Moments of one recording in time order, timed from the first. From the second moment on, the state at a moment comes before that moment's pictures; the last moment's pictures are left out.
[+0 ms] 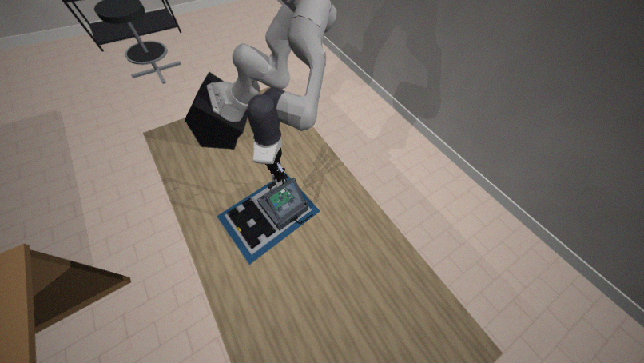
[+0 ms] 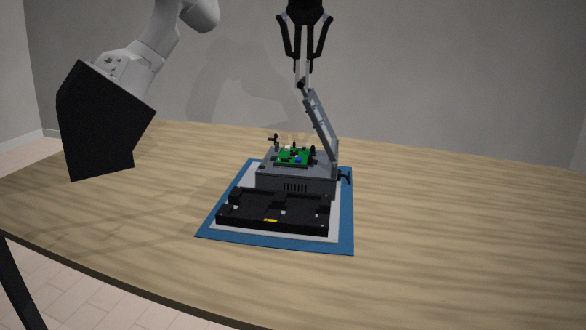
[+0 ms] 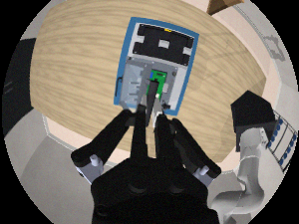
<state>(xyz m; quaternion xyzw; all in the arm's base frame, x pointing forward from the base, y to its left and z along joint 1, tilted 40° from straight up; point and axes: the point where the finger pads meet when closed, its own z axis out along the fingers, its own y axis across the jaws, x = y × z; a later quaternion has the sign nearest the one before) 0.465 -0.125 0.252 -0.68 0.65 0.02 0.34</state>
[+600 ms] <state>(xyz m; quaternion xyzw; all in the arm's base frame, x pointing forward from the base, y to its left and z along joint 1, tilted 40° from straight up) 0.449 -0.114 0.226 -0.68 0.65 0.02 0.34</state>
